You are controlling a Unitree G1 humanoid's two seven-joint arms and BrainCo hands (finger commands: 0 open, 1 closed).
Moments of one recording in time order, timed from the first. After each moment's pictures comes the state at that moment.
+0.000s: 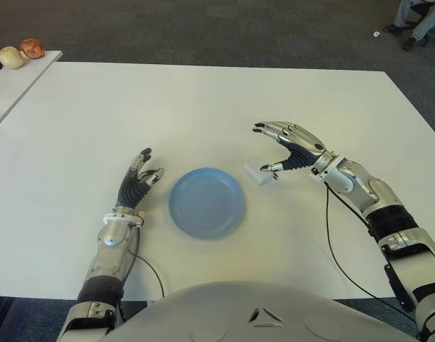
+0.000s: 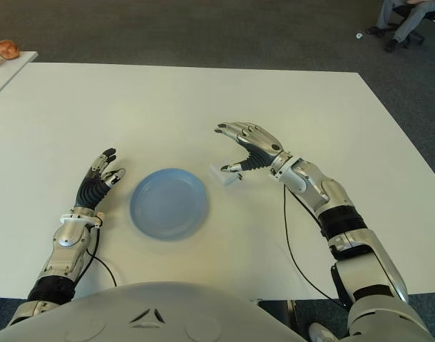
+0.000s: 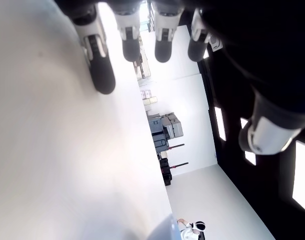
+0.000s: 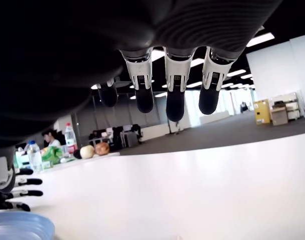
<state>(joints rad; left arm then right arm) 0.14 0.22 0.05 0.46 0.02 -0.47 -0.07 -0.36 -0.64 0.34 0.37 -0.65 -0.62 -0.05</state>
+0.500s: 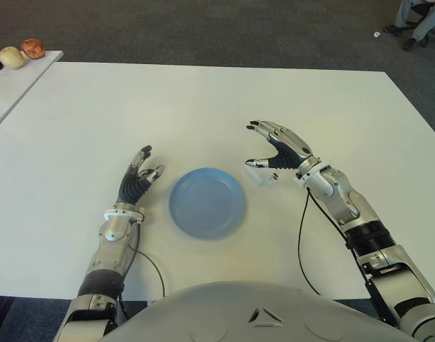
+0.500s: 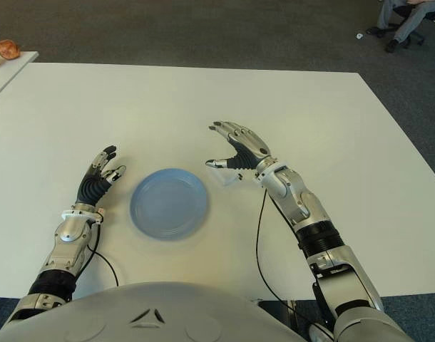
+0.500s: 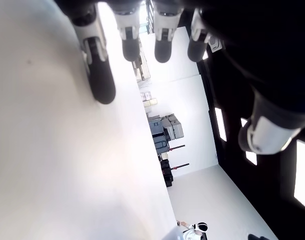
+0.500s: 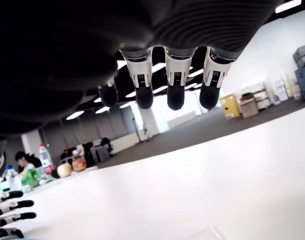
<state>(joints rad) 0.10 0.22 0.04 0.51 0.03 -0.48 -0.05 -0.24 -0.52 0.31 0.17 -0.66 -0.31 0.02</state>
